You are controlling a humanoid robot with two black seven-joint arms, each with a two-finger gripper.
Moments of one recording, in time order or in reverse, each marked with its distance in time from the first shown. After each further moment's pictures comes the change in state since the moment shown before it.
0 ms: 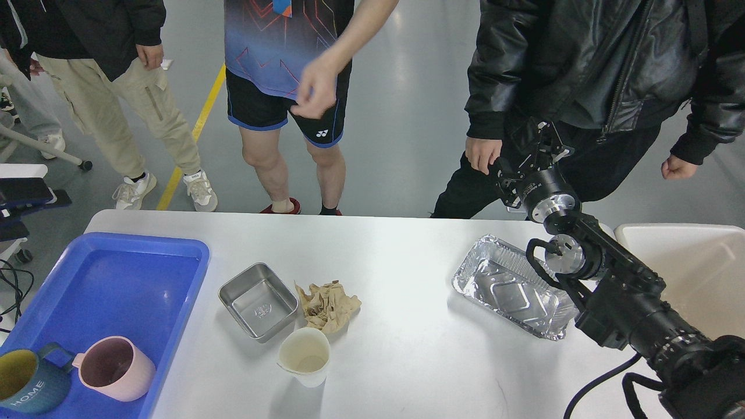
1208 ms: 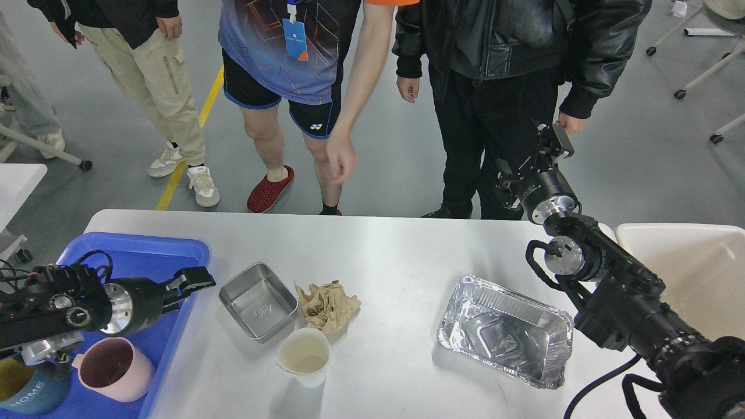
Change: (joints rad) left arm 0.506 -0.730 -0.048 0.282 -0.018 0.407 0.002; right arm -0.005 0.001 0.000 0.001 0.000 -0.003 0.000
